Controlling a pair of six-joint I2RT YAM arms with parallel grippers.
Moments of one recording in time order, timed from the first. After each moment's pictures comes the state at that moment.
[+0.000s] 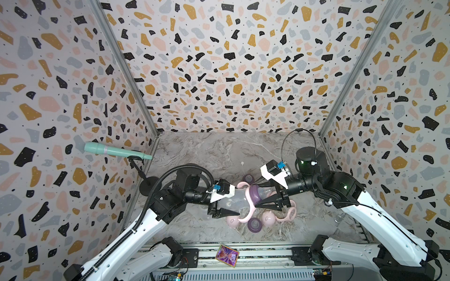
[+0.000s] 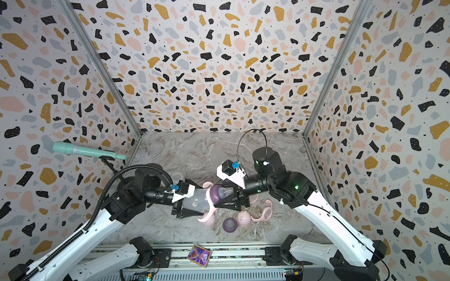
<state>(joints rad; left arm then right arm) -0.66 0.89 0.95 -0.53 0.92 0.52 0.82 1.08 1.37 -0.76 -0.83 -0.23</state>
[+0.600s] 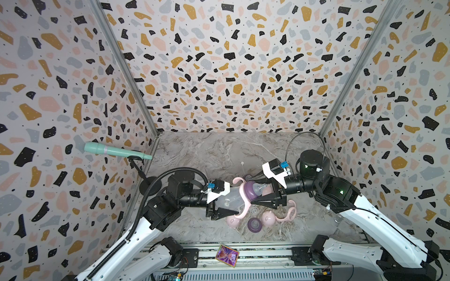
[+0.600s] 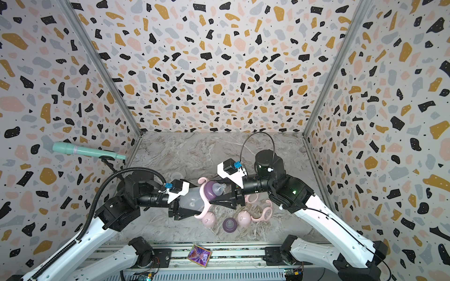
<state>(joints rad) -0.66 0.82 0.90 -0.43 0.89 0.33 0.85 1.04 1.26 -0.49 -0.81 -0.15</state>
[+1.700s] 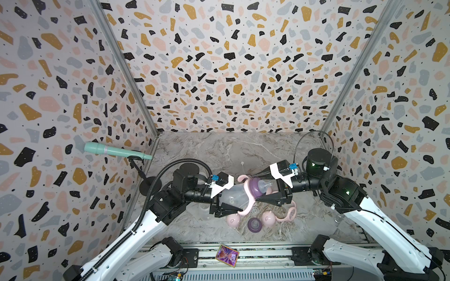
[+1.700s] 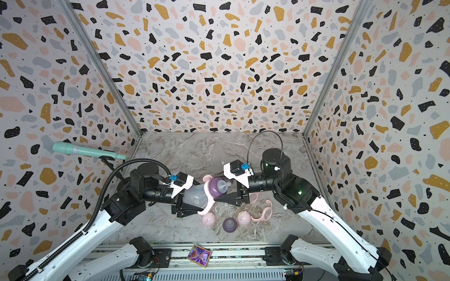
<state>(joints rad) -0.67 0.88 0.94 -0.37 0.95 0.19 0.80 1.01 1.25 -0.49 -0.83 -0.26</state>
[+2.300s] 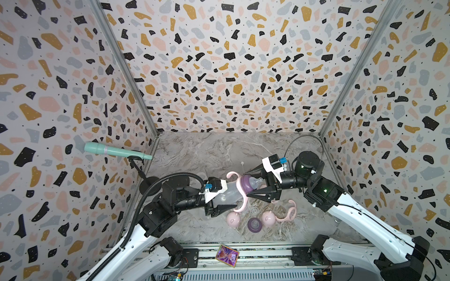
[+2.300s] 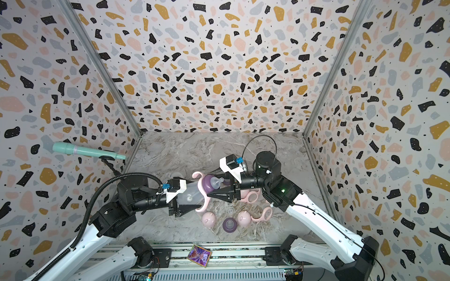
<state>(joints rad) -0.68 0.72 0.85 -0.39 0.58 0.32 0.79 1.09 1.07 -0.08 -0.92 0.03</state>
